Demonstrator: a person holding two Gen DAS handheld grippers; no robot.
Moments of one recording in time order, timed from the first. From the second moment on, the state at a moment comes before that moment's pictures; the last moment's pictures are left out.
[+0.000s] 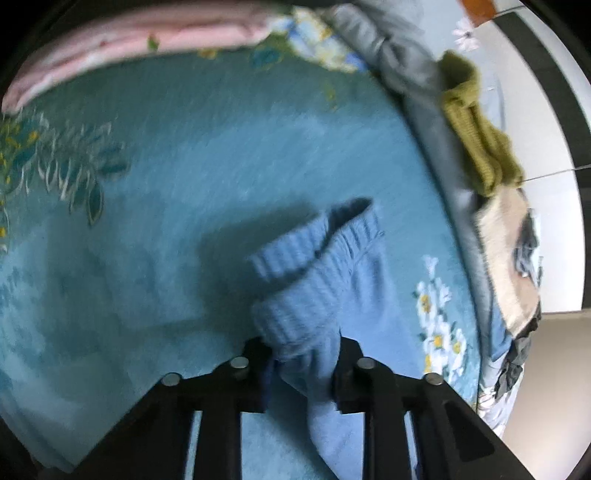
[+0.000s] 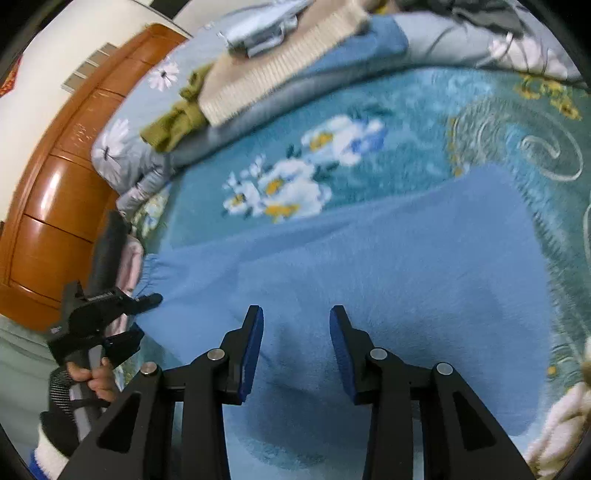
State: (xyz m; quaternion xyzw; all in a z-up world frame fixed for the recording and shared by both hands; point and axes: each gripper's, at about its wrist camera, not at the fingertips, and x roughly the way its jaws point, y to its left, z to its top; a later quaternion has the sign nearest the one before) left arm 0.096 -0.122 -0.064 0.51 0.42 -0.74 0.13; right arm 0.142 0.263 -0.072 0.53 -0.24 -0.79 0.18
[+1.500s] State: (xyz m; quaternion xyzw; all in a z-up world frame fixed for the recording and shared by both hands) left arm 0.151 0.176 -0.007 0.57 0.07 -0.78 -0.26; right arm 0.170 0.371 -0.069 0.48 -0.37 -0.79 0.11
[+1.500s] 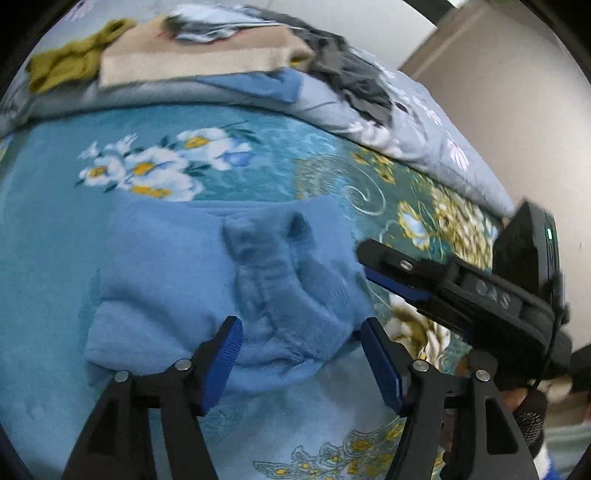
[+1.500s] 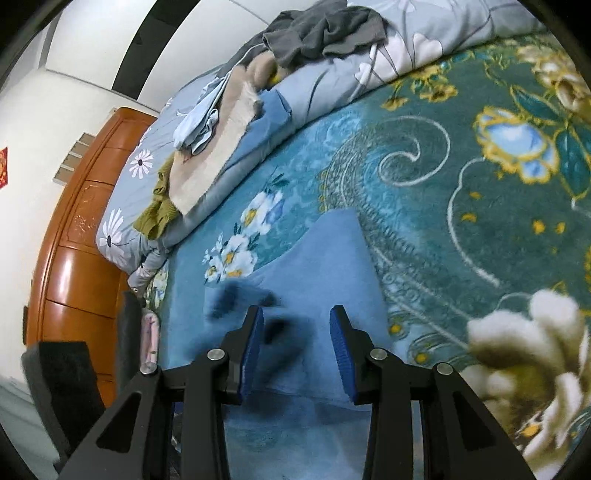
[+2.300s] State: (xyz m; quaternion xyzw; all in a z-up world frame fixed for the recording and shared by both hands) left arm 0.127 0.032 -0.072 0.65 0.15 -0.75 0.03; right arm 0.164 0.299 -0.069 0.58 -0.25 -0.75 0.20
